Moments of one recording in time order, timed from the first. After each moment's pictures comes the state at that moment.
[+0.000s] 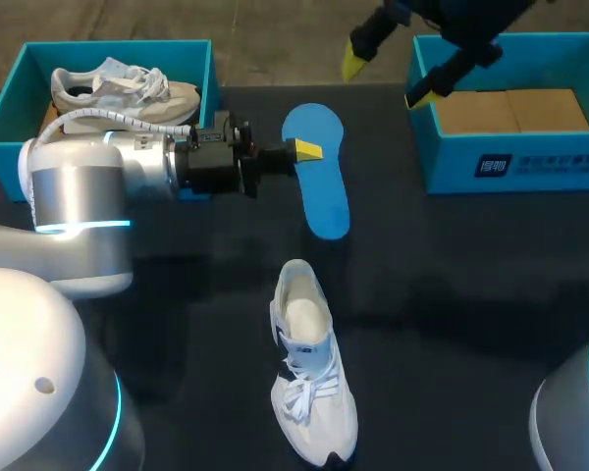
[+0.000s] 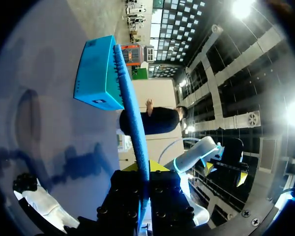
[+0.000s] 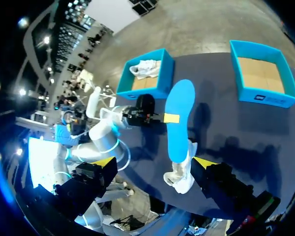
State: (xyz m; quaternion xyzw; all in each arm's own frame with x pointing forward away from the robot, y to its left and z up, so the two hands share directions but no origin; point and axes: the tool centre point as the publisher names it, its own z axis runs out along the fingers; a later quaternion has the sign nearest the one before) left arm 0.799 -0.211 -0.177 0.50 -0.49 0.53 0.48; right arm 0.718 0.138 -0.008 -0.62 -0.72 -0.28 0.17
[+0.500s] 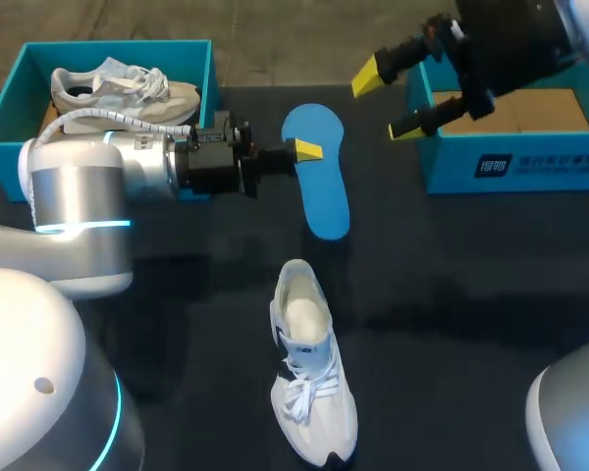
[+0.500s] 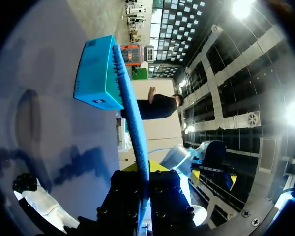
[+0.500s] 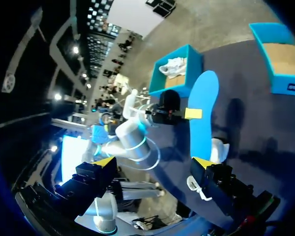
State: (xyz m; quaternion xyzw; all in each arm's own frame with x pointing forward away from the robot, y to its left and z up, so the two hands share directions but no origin) left arm 0.799 -0.211 -0.177 0.50 -0.49 0.53 0.48; right arm 0.710 0.143 -0.032 -0.55 -0.66 -0.40 0.31
